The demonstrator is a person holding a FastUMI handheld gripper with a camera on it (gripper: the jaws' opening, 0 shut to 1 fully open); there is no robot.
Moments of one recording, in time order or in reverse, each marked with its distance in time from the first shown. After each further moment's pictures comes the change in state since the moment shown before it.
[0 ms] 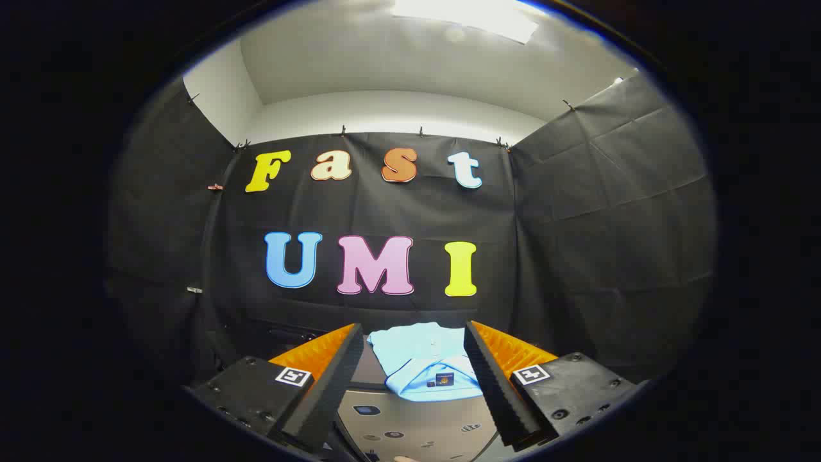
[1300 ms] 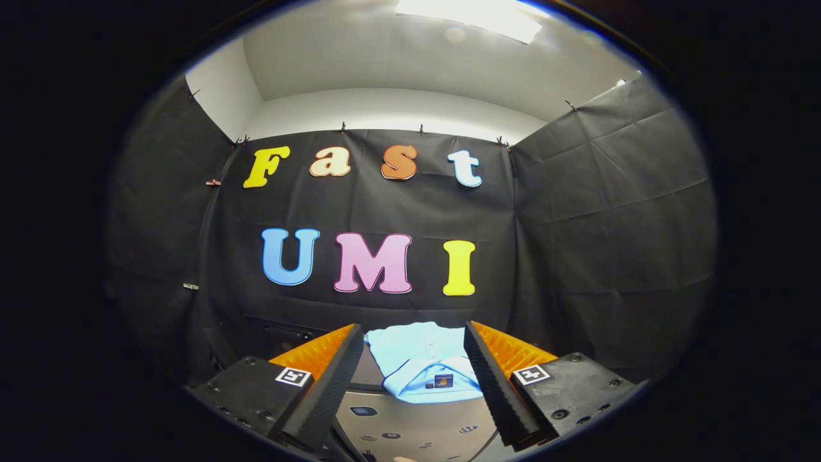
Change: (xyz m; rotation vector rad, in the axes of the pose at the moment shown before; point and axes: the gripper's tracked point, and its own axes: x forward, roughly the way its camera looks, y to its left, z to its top) arm 0.013 0.000 -0.006 -0.021 0.015 -0.011
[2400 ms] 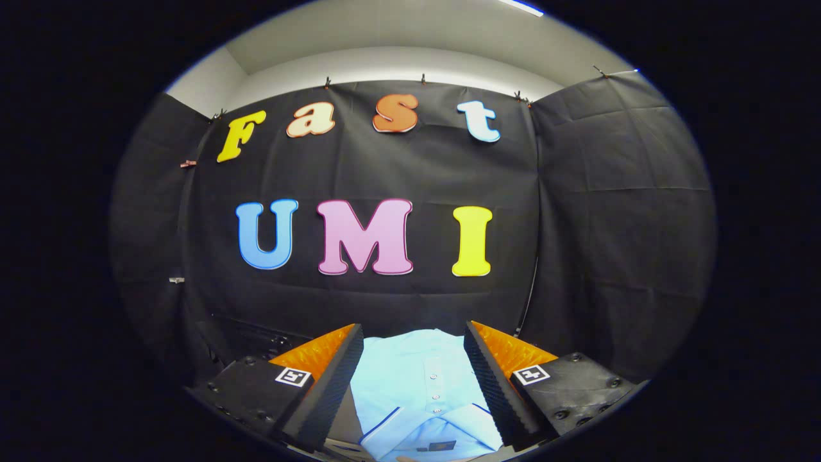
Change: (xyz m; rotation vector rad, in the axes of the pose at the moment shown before) arm 0.211 -0.011 -0.020 0.004 0.275 0.021
